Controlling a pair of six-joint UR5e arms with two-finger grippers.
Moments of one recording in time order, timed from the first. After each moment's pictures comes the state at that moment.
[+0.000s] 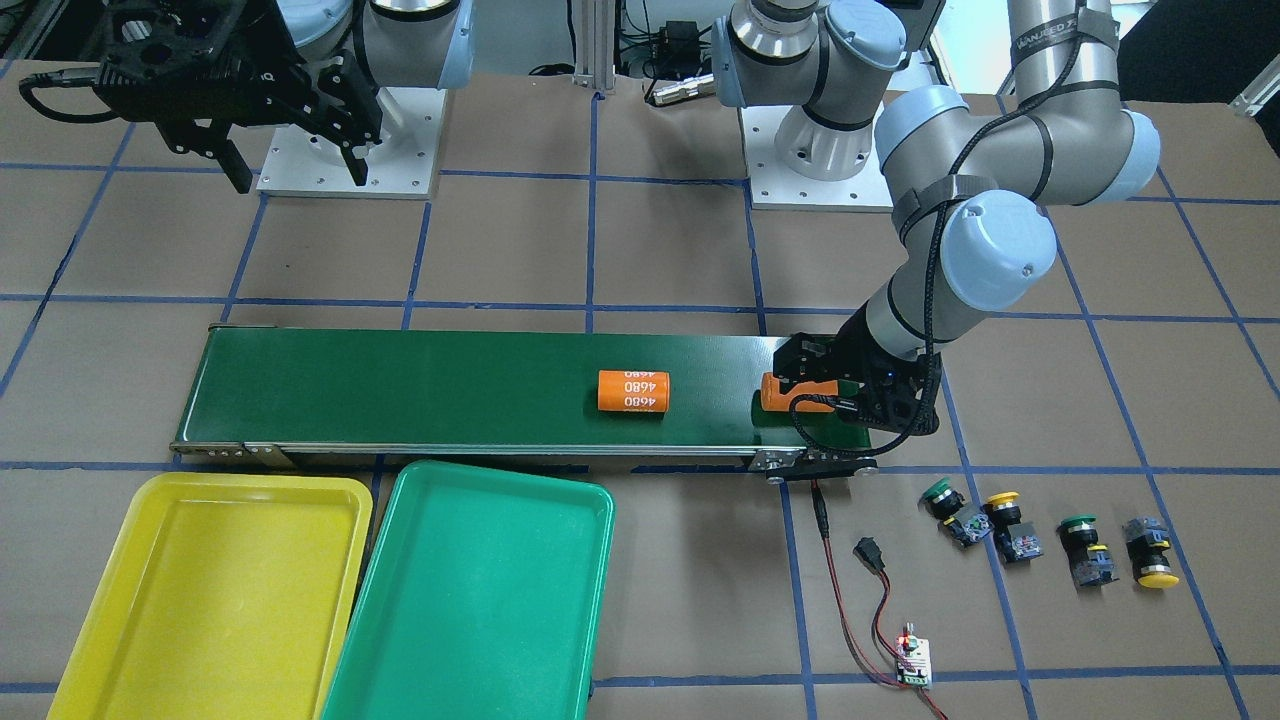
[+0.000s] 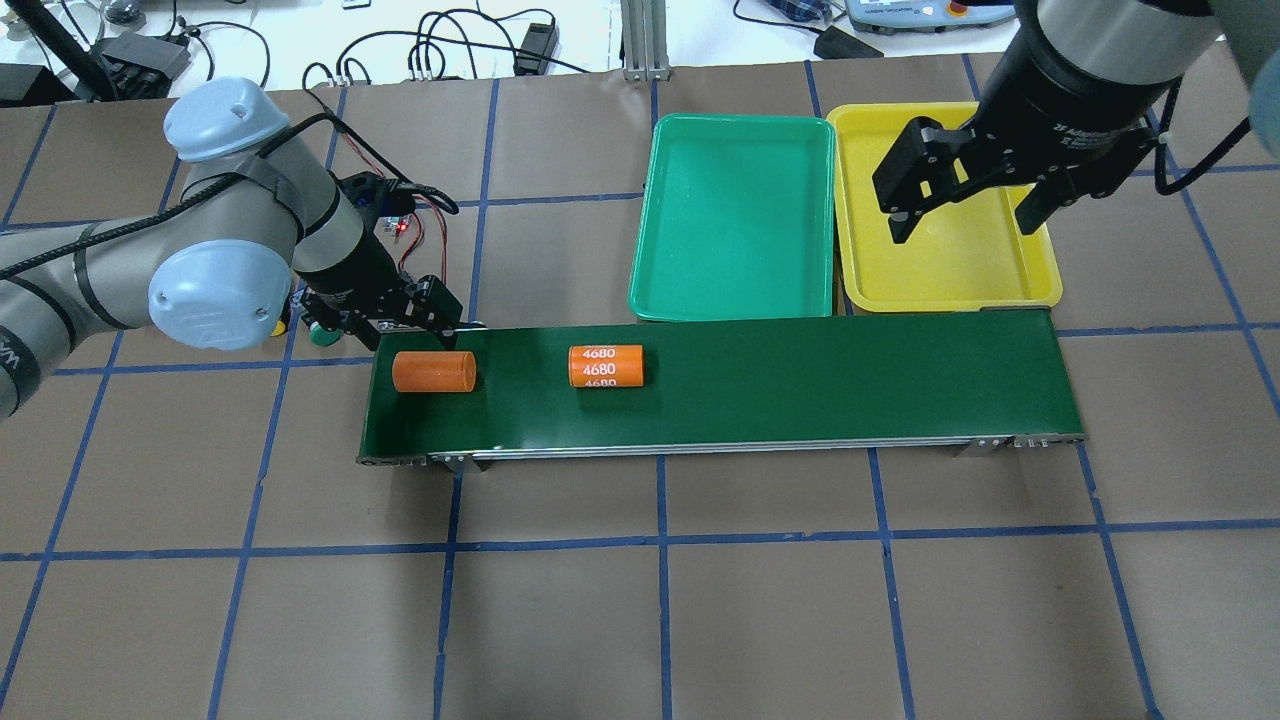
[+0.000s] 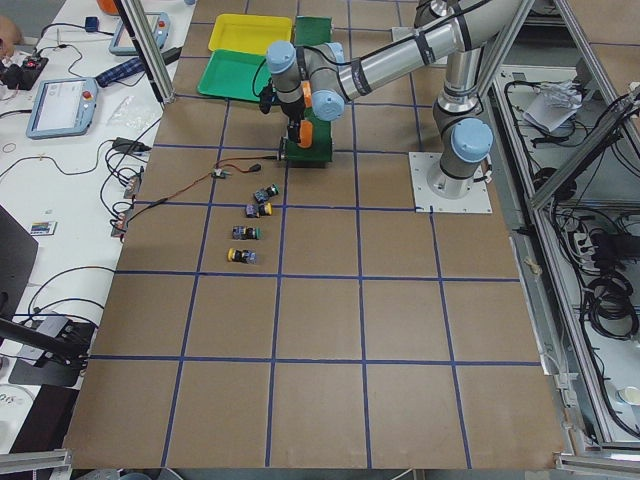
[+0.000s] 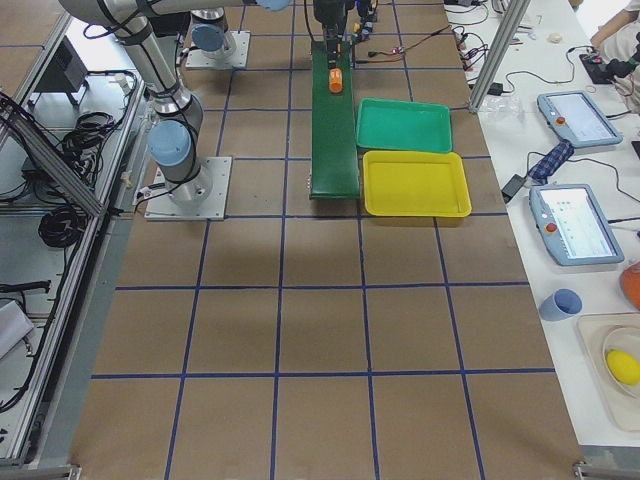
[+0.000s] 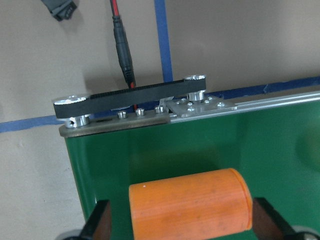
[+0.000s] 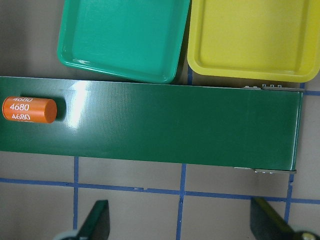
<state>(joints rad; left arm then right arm) -1.47 -1.77 -1.86 -1.19 1.46 0.22 1.57 -1.68 1.57 -1.51 -1.51 -0.06</state>
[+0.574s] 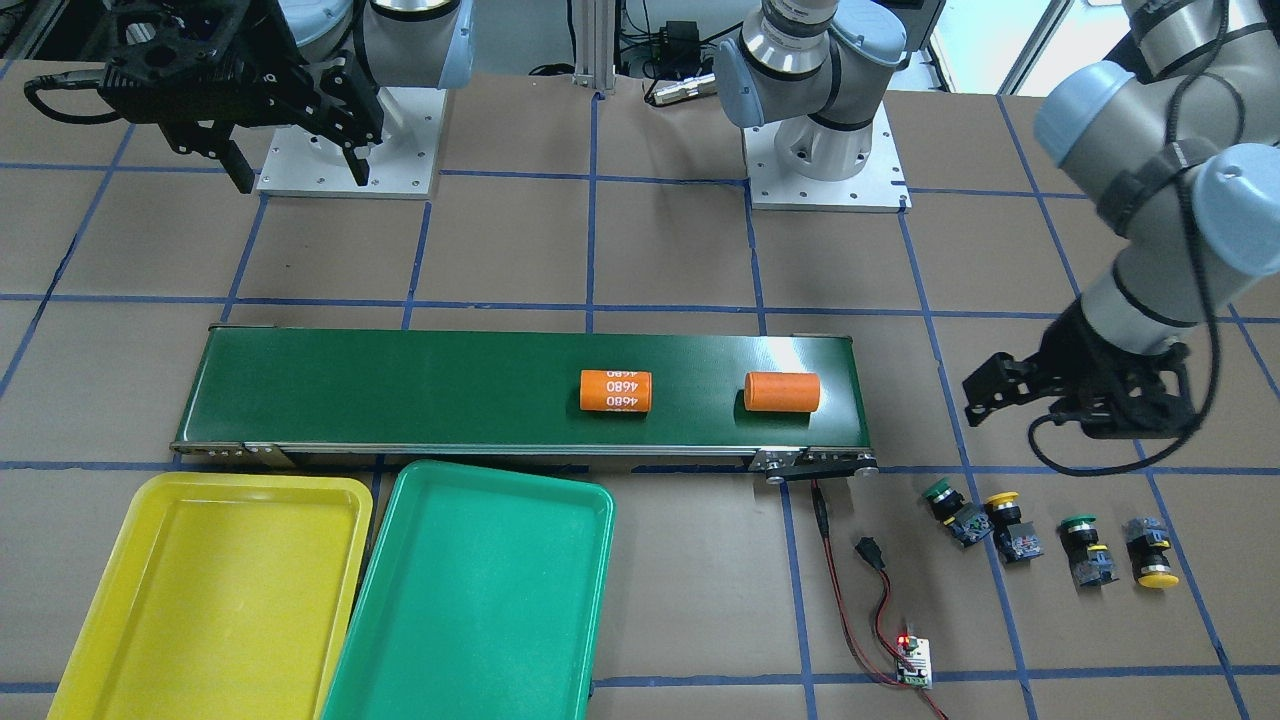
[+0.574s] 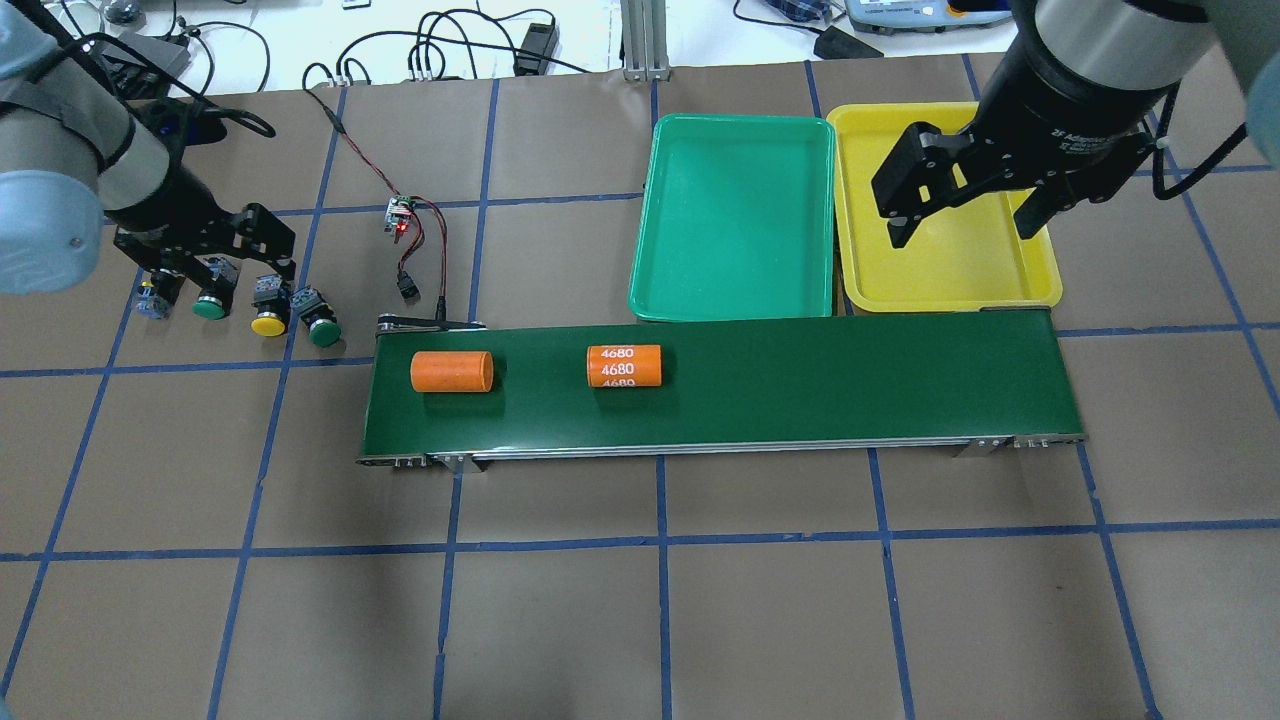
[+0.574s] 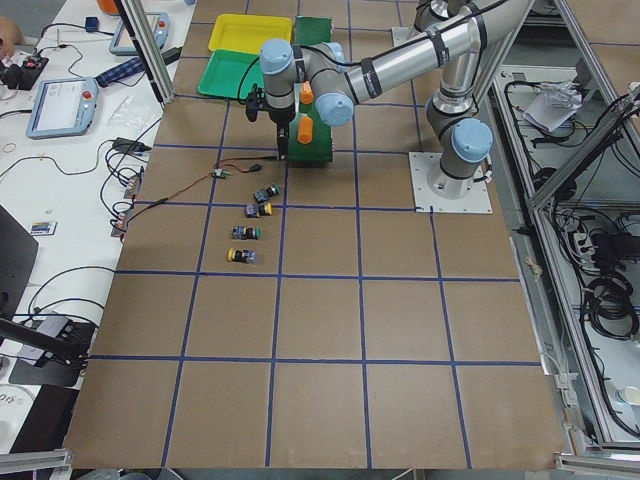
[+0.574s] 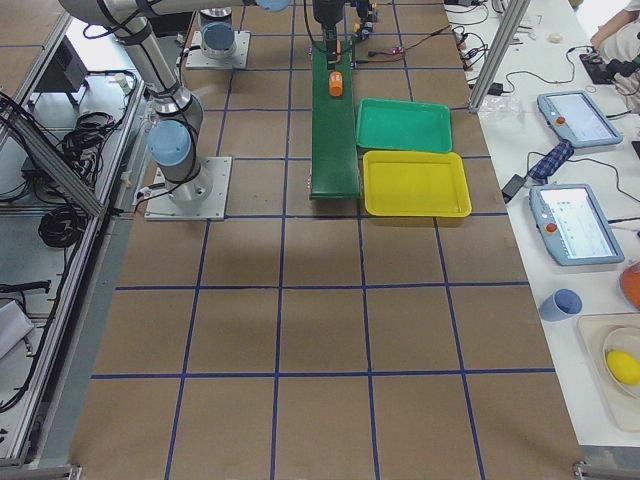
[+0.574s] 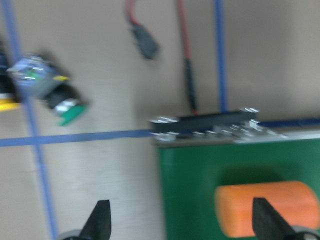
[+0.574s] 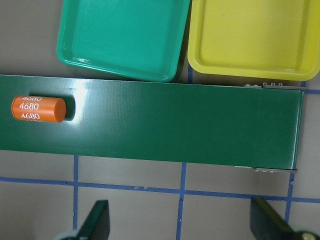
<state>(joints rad) -1.19 -1.78 -1.71 -1.18 1.54 0.36 1.57 -1.68 1.57 -1.51 -1.51 -0.06</state>
